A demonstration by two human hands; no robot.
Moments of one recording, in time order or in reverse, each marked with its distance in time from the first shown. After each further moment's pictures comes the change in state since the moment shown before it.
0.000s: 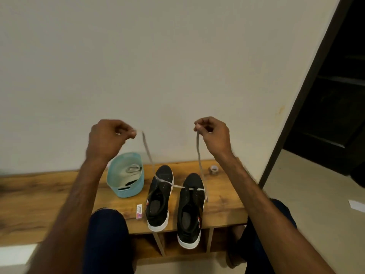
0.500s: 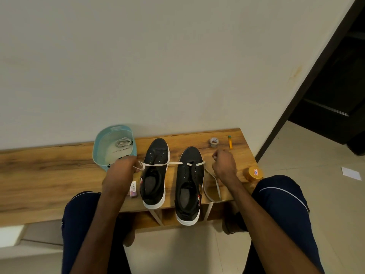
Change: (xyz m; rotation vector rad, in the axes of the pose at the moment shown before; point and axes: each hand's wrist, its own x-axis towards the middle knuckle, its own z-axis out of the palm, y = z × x) left_hand -0.068 -0.132 0.122 0.447 -0.394 -0.057; right_hand -0.075 0.224 -0.002 -0.973 -0.182 0.371
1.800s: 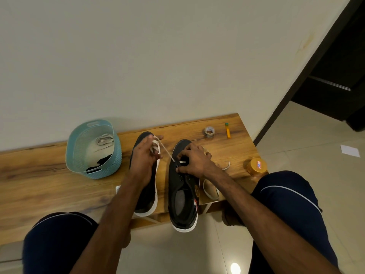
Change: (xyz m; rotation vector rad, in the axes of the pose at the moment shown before) left_hand 0.071 0.067 0.076 -1.407 -0.126 -0.248; right_hand 0.007 -0.046 0.020 0.049 -0.517 -0.251
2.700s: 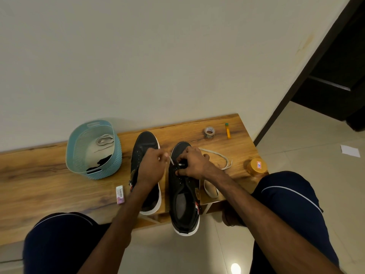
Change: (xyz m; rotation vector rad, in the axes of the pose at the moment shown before) left_hand 0.001 -0.031 -0.001 1.062 -0.021 0.172; right_hand -0.006 -0.009 -0.004 -0.024 -0.078 -0.036
